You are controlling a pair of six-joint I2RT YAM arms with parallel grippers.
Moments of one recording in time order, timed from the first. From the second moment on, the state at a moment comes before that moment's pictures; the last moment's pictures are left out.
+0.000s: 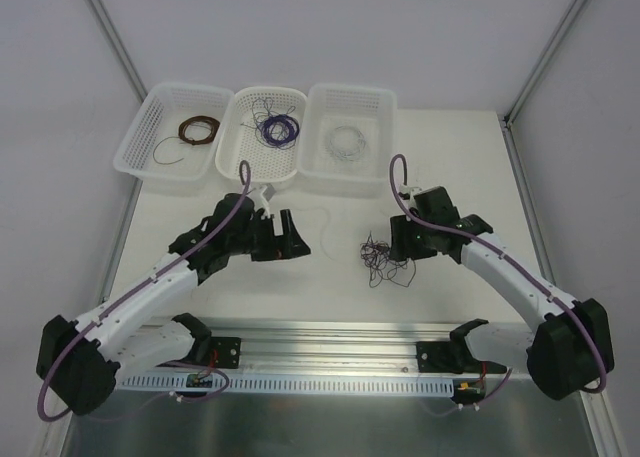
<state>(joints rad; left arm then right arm) -0.55 0.94 0.69 -0.42 0.30 -0.69 0.47 1.15 0.83 -0.68 -0.12 0.23</state>
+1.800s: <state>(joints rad) -0.68 1.51 0.85 -0.22 -0.03 -0.80 0.44 0.87 1.05 -0.83 -0.35 0.20</state>
